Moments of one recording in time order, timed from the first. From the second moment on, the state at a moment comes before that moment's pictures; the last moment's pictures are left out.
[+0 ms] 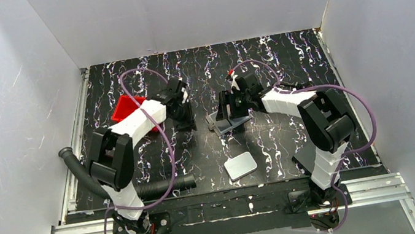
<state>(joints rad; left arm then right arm) -0.51 1.80 1.25 -0.65 0.13 -0.51 0.52 1.81 1.07 -0.07 -0.35 0.47</state>
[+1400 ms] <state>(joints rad) -0.12 1.87 1.53 -0.88 0.09 -0.14 0.28 1.63 0.92 0.04 -0.59 0.50</state>
